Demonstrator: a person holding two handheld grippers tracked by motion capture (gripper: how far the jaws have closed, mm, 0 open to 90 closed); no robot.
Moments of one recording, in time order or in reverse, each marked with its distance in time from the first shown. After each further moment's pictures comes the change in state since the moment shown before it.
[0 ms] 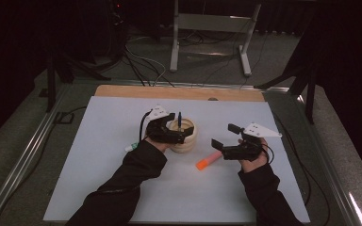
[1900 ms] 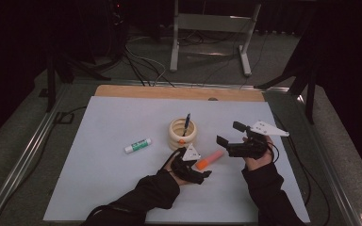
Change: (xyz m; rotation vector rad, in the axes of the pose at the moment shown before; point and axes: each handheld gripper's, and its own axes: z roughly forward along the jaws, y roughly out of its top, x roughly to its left) left arm -0.064 -0.095 0.056 0.333 -0.088 0.196; right arm -0.008 0.005 -0.009 -0.029 -0.011 0.027
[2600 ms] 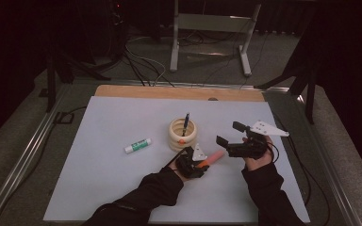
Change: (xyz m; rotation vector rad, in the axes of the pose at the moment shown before) left arm 0.000 0.007 0.017 0.125 0.097 0.064; right arm 0.001 0.000 0.000 0.002 0.002 -0.002
